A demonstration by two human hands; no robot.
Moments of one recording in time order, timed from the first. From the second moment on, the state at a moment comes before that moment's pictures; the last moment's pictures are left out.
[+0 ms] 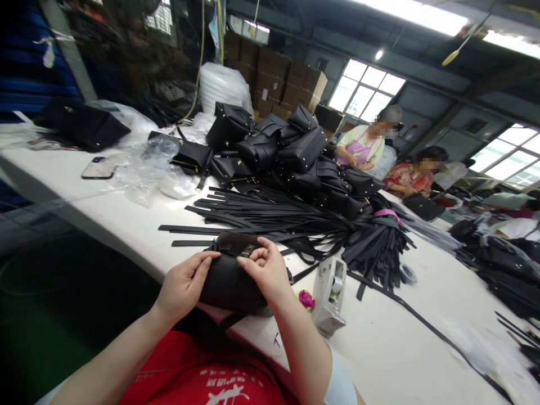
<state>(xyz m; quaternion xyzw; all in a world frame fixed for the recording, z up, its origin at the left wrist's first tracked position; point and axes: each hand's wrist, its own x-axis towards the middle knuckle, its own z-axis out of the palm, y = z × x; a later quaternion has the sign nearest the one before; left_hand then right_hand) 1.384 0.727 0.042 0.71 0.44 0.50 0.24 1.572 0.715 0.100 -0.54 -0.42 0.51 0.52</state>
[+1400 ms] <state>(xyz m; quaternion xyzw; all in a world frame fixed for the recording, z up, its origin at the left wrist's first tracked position) 1.392 0.751 0.127 0.74 0.38 0.36 0.42 1.566 0.690 0.100 -0.57 -0.73 0.22 0.30</state>
